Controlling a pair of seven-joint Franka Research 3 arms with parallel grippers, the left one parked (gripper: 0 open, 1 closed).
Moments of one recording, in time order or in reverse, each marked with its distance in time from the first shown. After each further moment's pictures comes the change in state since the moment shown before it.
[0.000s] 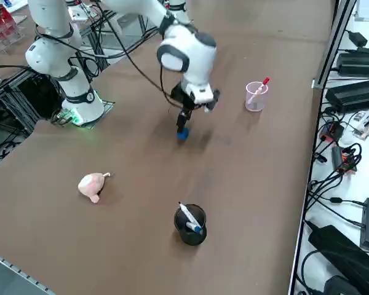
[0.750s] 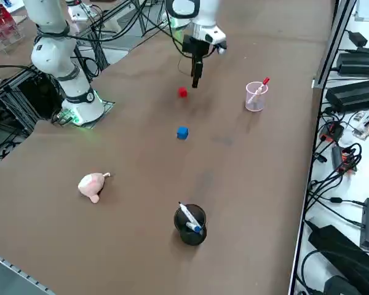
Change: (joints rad) arm 0.348 -0.122 0.012 0.003 0.000 -0.074 -0.097
